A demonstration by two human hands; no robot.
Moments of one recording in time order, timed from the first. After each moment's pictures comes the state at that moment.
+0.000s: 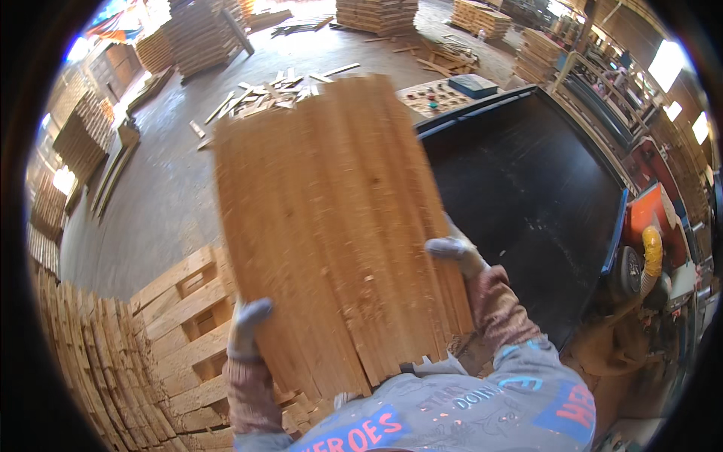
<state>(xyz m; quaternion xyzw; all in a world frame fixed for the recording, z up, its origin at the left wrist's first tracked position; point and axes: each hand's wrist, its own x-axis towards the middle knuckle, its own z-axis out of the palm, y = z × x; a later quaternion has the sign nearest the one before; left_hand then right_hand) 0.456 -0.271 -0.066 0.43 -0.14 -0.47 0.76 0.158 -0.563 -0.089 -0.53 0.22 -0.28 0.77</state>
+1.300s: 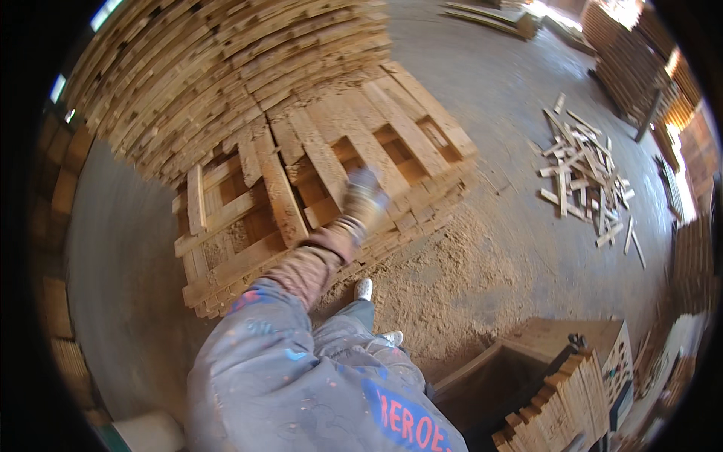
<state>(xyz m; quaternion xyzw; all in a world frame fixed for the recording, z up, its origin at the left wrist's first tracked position) 0.369 -0.392 -0.203 0.93 0.11 0.18 0.30 0.045 -1.089 -0.075 -0.86 0.44 -0.26 0.03</state>
